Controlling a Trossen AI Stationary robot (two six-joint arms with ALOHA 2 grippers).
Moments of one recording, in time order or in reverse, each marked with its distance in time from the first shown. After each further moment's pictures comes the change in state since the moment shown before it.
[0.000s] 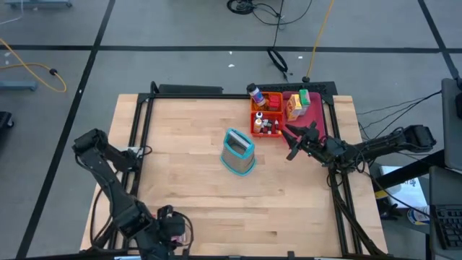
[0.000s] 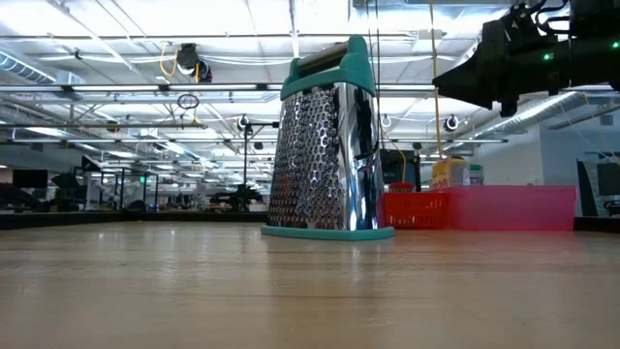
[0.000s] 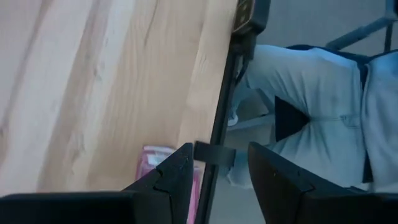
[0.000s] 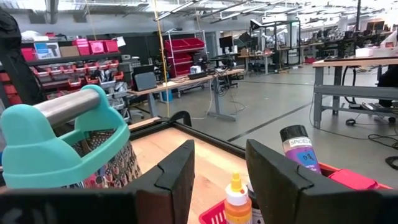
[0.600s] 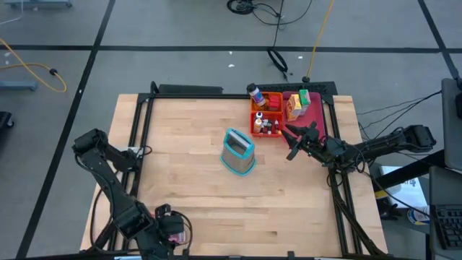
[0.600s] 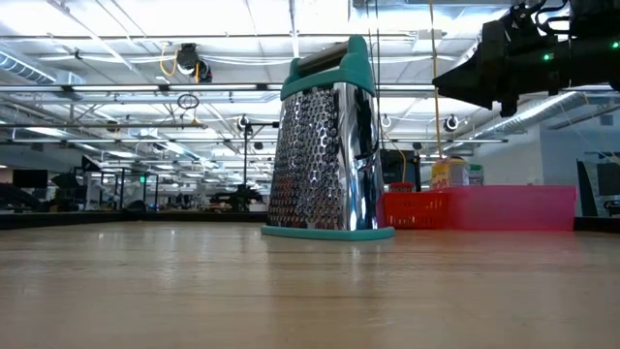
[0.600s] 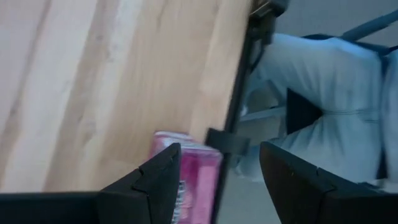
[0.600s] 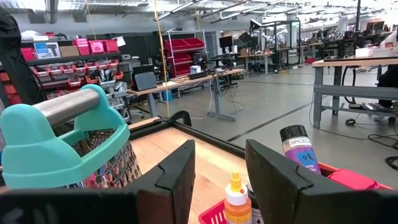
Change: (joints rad) left arm -0.001 0.000 -0.026 -0.030 0.019 -0.033; right arm 0.000 0.000 0.000 -0.001 0.000 0.000
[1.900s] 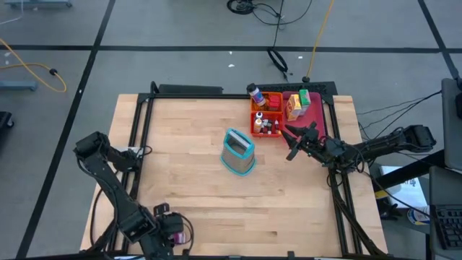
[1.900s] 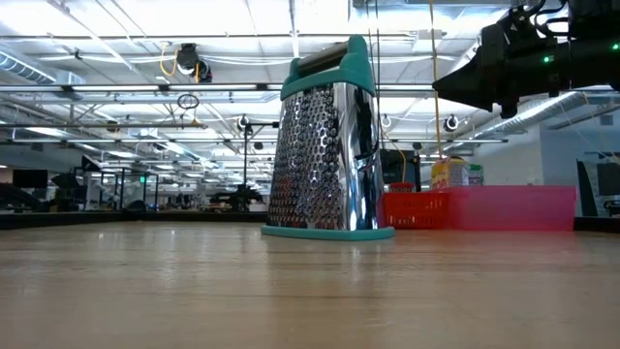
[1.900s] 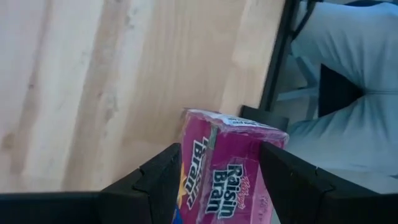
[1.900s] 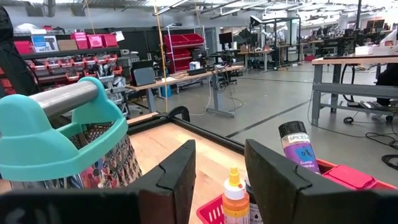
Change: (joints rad) left arm -0.016 0.045 -0.037 -0.104 0.060 -0.018; right arm 0.000 0.000 0.000 -0.024 0.000 0.002
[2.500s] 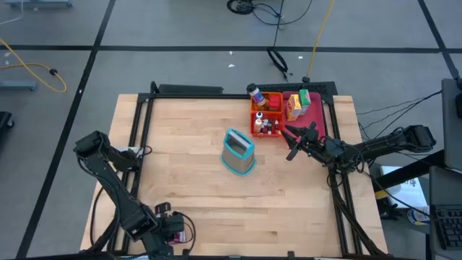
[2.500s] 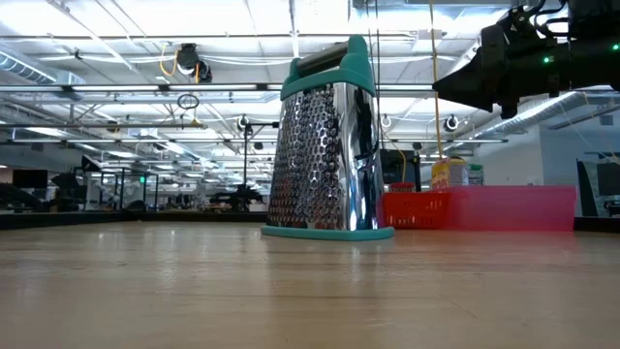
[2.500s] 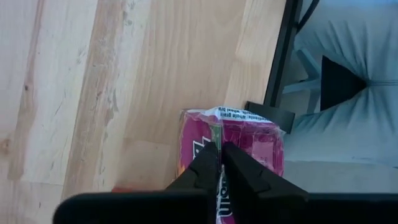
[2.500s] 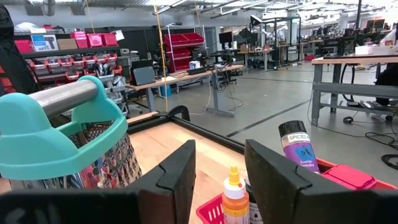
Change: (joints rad) left arm 0.019 -0.007 -0.038 0.029 0.031 0.040; right arm 0.000 0.000 0.000 -0.004 0.000 0.000
